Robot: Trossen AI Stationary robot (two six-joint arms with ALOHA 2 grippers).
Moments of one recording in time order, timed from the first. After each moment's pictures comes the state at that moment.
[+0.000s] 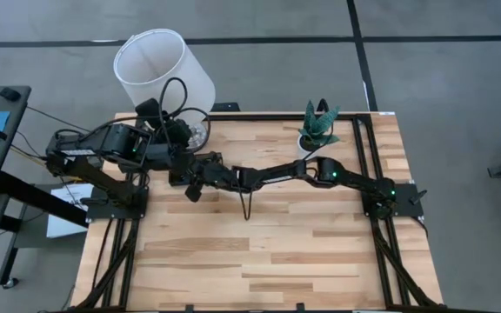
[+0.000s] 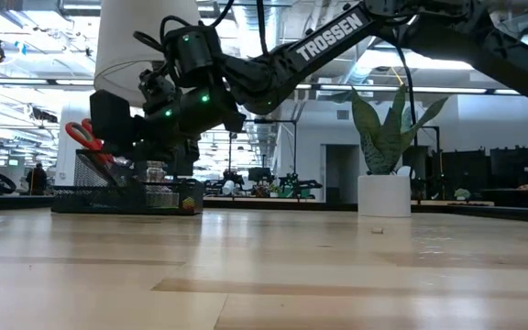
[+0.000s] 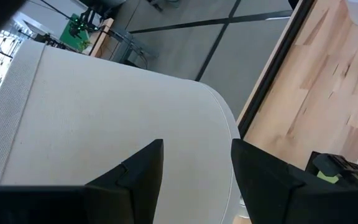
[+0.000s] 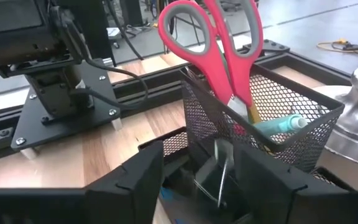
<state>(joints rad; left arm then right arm) -0.14 1.37 1.76 -1.51 -1.07 -0.23 -0.03 2.58 2.00 0.27 0.30 0.17</state>
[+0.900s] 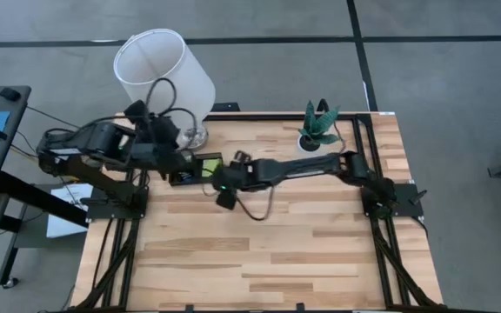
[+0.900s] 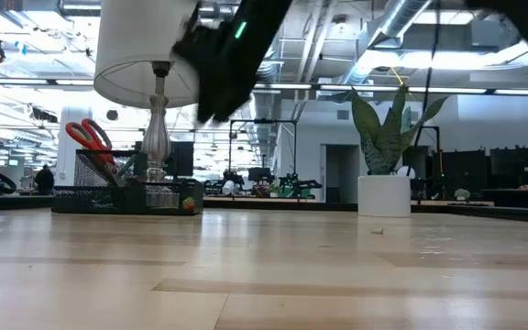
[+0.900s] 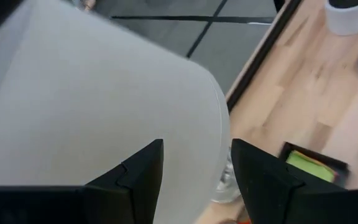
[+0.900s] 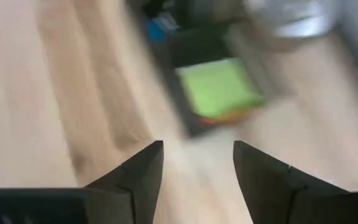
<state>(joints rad) -0.16 1.29 1.72 -1.57 -0.99 -0.39 0.06 2.23 2.00 -0.77 0.37 0.19</state>
